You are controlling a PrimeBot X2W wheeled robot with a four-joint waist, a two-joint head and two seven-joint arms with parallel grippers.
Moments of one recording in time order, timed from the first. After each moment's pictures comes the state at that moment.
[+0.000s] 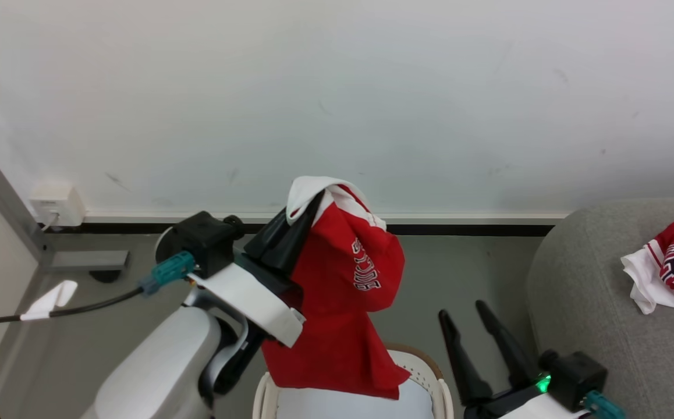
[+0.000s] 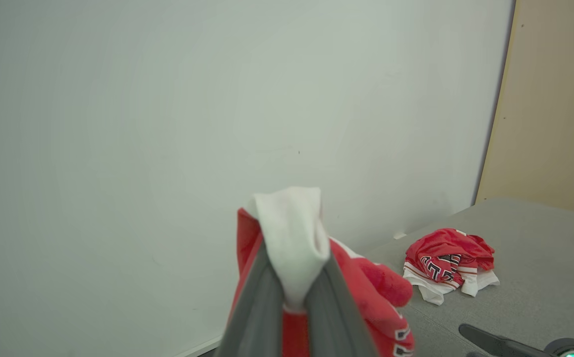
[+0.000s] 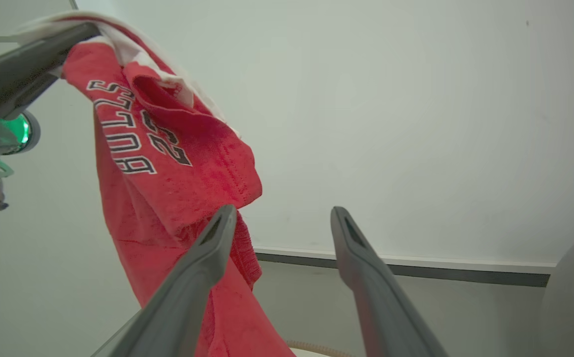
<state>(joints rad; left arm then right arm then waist) -0.59 0.33 -0.66 0.18 -0.59 -0.06 -0.21 -0.16 -0.05 0.39 0.25 0.50 0.13 -0.26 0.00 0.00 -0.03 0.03</state>
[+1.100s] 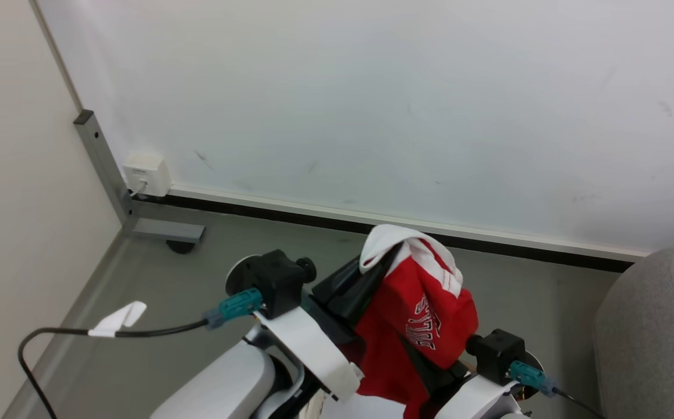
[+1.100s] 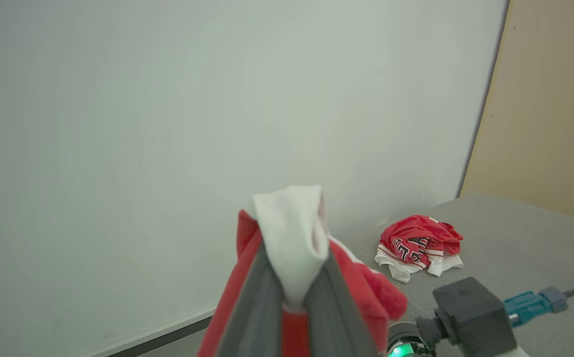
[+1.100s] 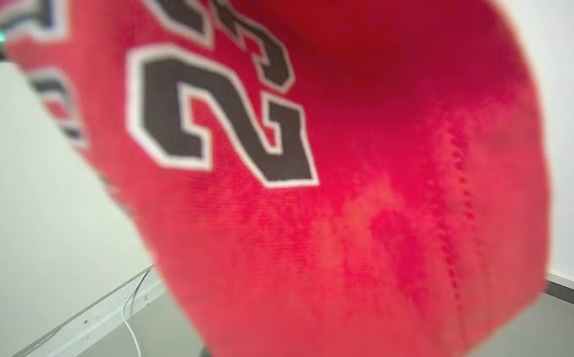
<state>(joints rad) -0.55 0.26 -0.79 0.07 -0.60 -0.06 -0.16 -0.40 -0.05 0.72 0.56 0.61 0.13 -0.26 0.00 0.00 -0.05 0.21</state>
